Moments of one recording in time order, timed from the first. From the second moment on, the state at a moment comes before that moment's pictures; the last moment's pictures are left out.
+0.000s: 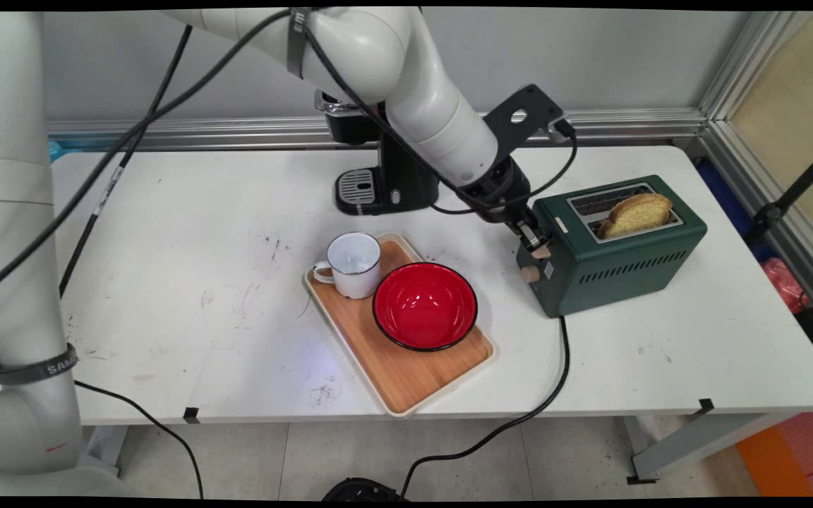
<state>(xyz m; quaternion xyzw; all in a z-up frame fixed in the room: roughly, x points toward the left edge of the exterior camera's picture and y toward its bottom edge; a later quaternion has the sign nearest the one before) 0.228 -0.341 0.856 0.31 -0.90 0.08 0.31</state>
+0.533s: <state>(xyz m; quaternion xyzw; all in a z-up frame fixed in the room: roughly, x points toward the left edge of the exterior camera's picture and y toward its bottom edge) 0.222 -0.344 0.835 0.32 -0.90 0.07 0.29</state>
